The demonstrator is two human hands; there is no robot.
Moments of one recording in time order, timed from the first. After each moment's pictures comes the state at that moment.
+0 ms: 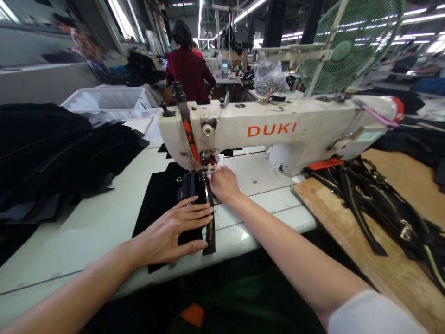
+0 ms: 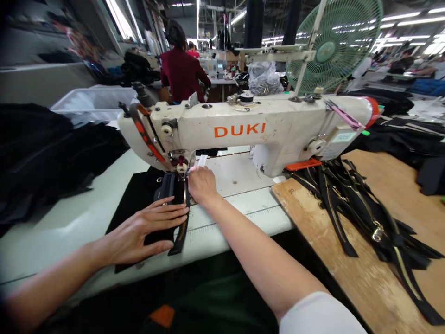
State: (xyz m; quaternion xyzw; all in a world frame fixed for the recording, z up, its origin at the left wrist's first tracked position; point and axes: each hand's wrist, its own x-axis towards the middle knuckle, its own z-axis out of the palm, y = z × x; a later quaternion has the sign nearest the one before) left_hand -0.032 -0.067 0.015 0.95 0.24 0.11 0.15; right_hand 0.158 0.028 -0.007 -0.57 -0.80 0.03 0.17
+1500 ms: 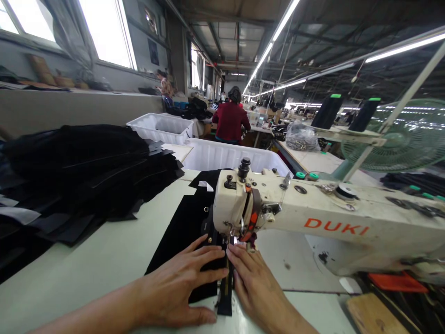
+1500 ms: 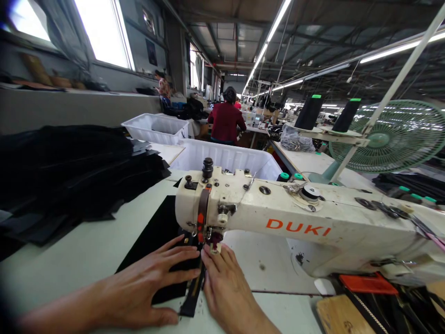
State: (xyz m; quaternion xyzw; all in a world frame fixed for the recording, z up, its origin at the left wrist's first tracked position) left_hand -0.051 -0.032 0.023 0.92 0.34 0.15 0.16; right_hand 0.194 -0.008 -0.017 -0.33 -0.92 0.04 0.20
